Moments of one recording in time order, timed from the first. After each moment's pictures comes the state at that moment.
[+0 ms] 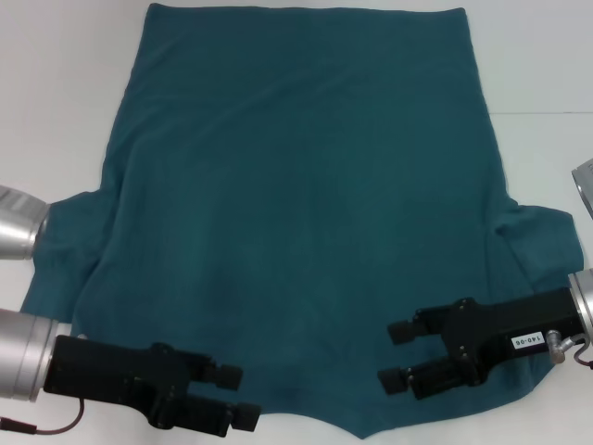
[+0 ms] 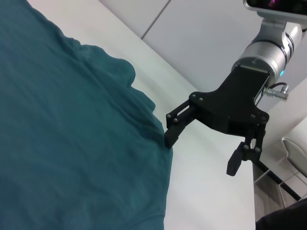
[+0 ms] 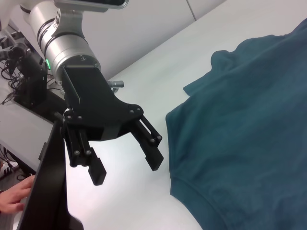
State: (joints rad) left arm -0.49 -2.10 0.79 0.80 2.20 1.82 -1.80; right arm 0.59 2.08 -0.85 -0.74 -2.19 -1.69 1.73
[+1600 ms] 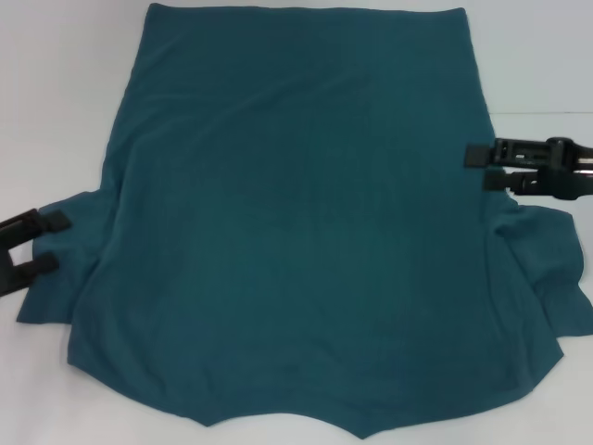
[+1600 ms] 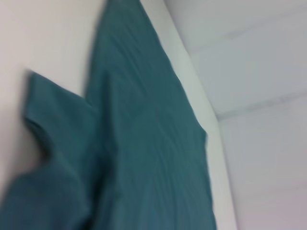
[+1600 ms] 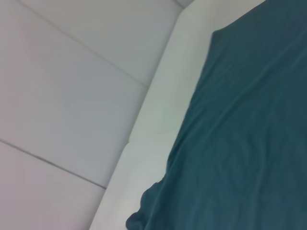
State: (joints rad) left arm -0.41 -2.05 0.18 0.76 2.20 1.59 -2.42; right arm 0.64 1.92 -0.59 -0.66 -2.04 -1.58 2.33
